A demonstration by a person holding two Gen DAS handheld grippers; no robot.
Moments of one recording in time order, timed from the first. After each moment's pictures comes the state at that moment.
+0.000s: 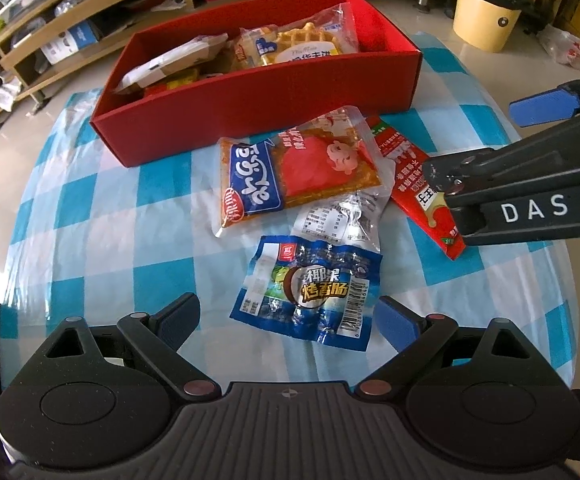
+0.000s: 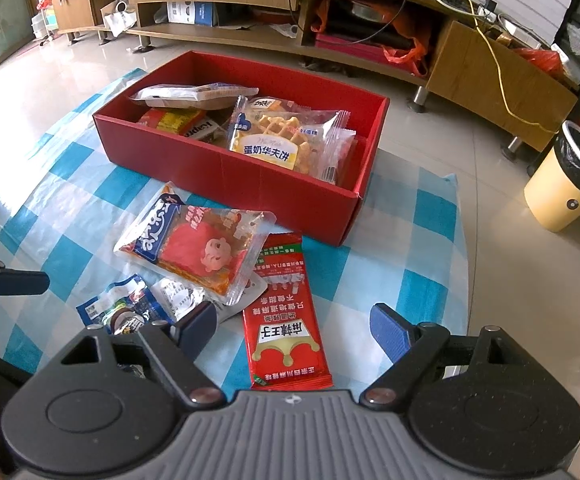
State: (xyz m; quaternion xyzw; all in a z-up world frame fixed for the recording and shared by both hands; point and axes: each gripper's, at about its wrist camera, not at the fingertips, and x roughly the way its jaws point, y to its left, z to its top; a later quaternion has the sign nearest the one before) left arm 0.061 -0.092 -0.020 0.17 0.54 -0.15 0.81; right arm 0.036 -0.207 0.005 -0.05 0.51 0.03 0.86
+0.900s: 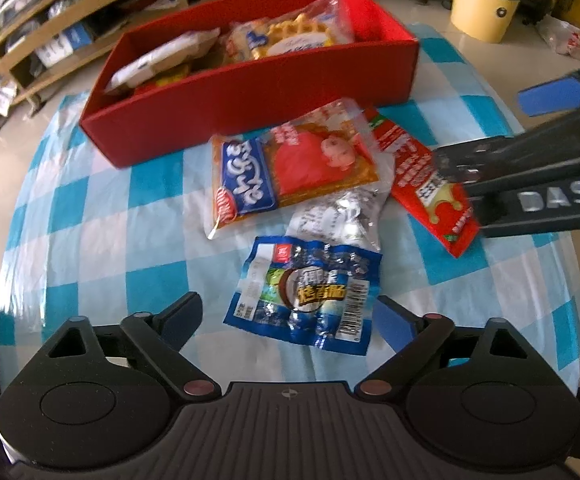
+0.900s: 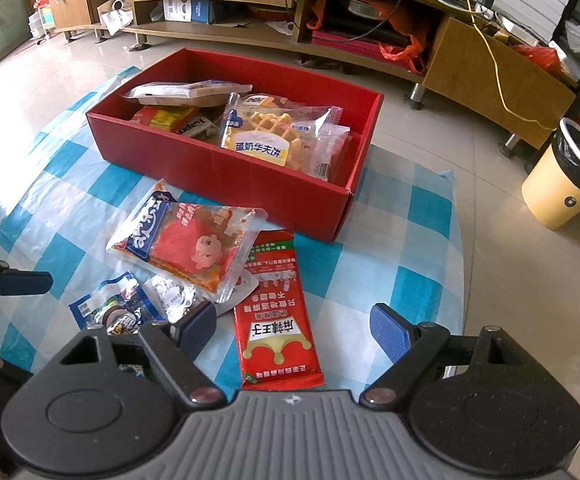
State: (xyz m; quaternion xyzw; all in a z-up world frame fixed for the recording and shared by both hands) left arm 0.068 -0.095 -0.029 0.17 0.55 -0.15 0.80; right arm 0.037 -0.215 0.003 -0.05 0.51 0.02 0.86
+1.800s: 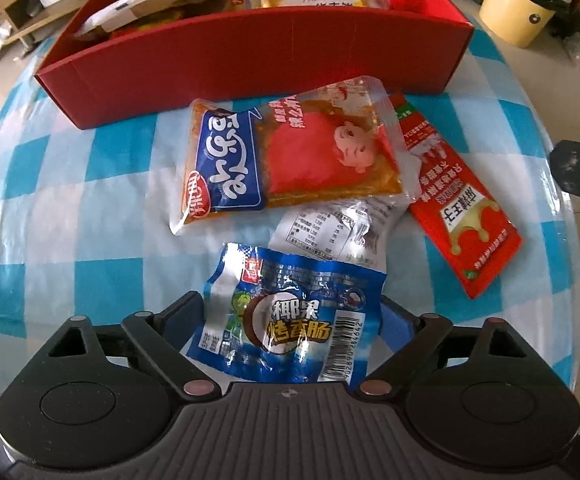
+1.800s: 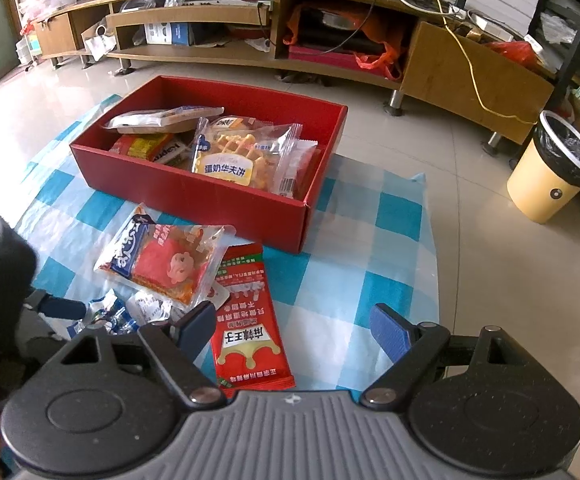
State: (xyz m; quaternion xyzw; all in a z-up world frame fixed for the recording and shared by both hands) left arm 0.103 -0.108 -0.066 0.12 0.61 -0.13 0.78; right arm 0.030 -0.239 0.019 -0.03 0.49 0.01 0.87
